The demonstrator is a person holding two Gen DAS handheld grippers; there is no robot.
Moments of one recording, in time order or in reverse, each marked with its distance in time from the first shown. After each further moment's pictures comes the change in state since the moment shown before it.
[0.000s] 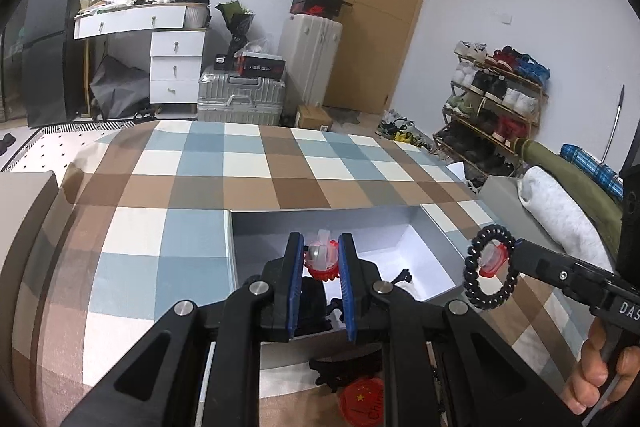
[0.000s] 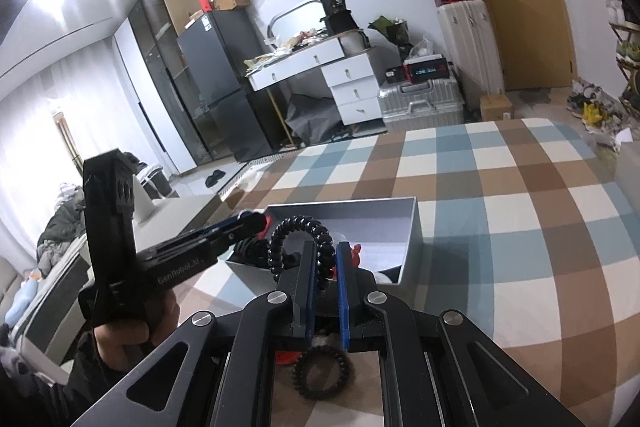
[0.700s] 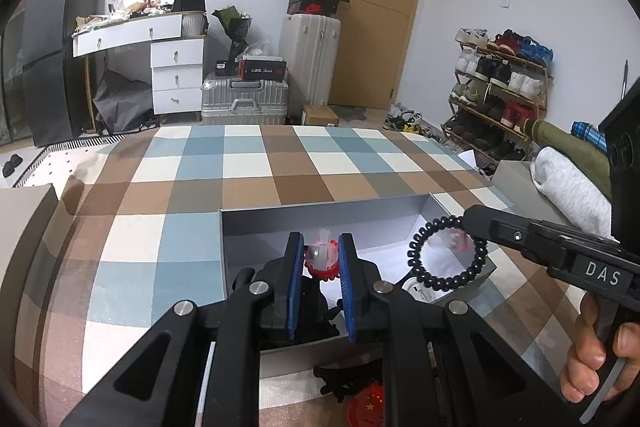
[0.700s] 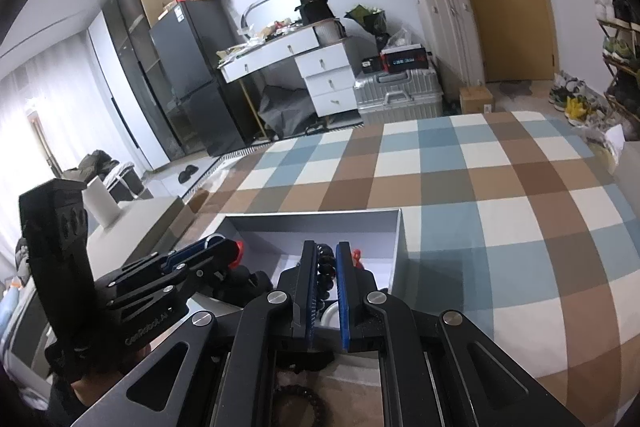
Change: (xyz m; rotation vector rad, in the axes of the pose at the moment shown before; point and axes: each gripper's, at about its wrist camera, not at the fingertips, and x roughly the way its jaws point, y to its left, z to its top) left arm 0.008 -0.014 -0.004 0.075 0.004 0.057; right arm 0.042 -0.006 0.013 0.008 0.035 -0.096
